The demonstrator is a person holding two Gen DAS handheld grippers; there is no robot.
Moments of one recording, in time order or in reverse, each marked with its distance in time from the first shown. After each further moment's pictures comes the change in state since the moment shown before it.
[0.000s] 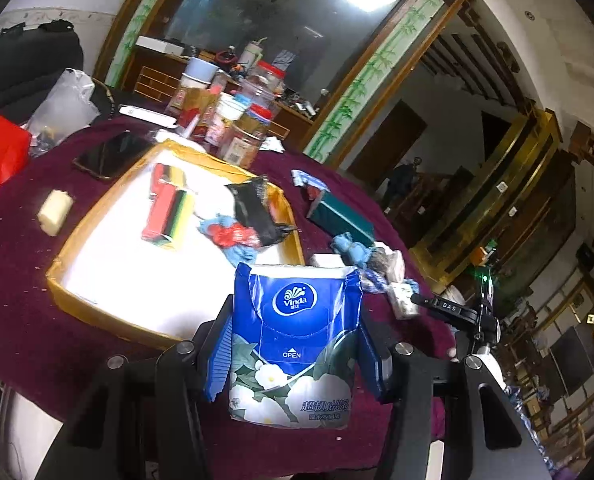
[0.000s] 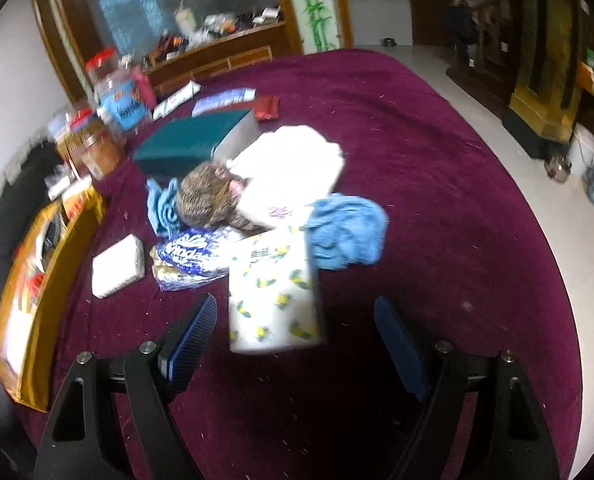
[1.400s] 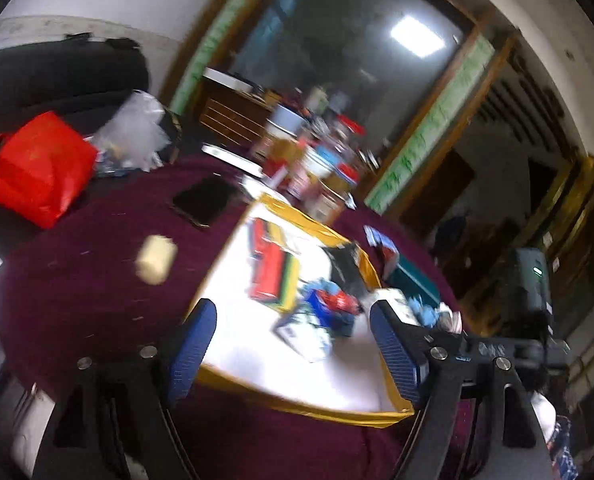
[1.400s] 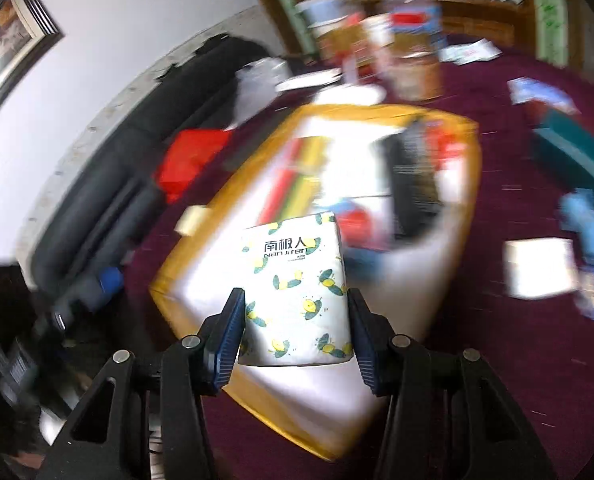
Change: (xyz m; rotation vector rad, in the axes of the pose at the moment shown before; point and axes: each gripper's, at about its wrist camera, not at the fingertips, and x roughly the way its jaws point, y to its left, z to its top) left arm -0.029 0.070 0.030 -0.081 -0.151 0.181; right arm -0.013 0.316 -0.022 -0.360 0.242 0.588
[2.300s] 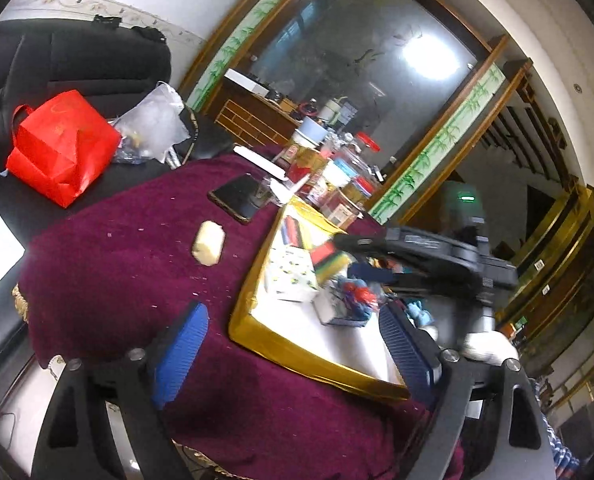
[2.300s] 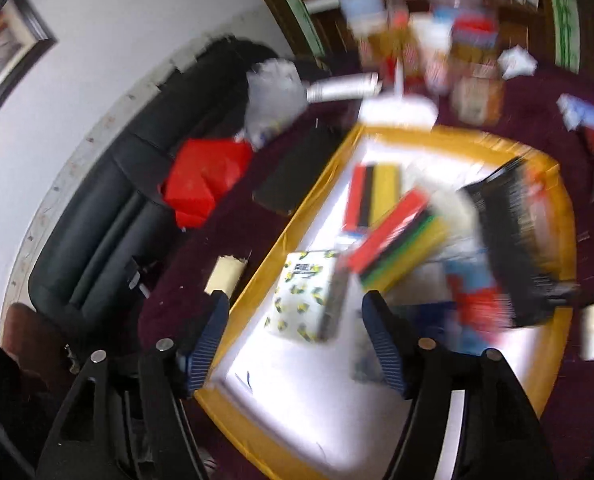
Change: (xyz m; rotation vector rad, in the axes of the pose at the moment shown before) left arm -0.045 0.064 -0.014 -0.114 -0.049 -0.017; right arm 0.039 0.045 0.040 -0.009 -0.068 -0.058
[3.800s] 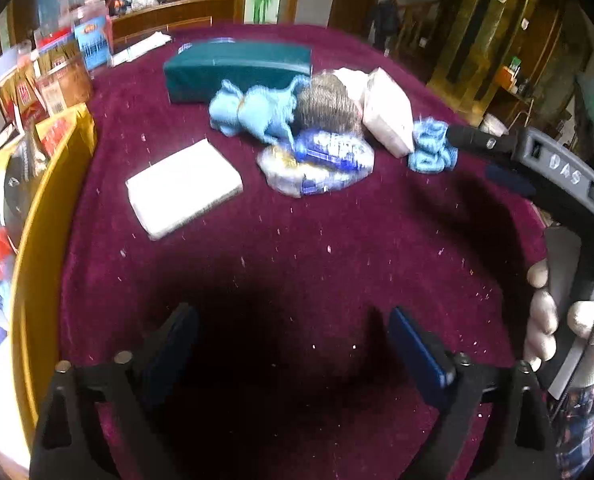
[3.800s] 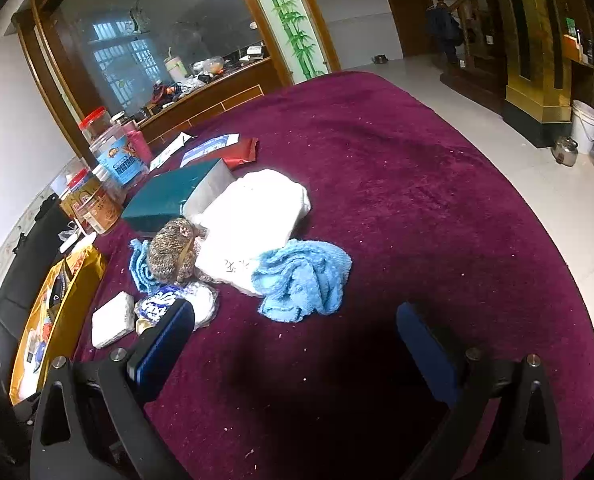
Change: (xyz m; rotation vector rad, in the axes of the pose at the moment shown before) left arm 0.260 -0.292 -0.170 0.665 0.624 0.042; right arm -0.213 -0.361 -0.150 0.445 -0.370 -0.448
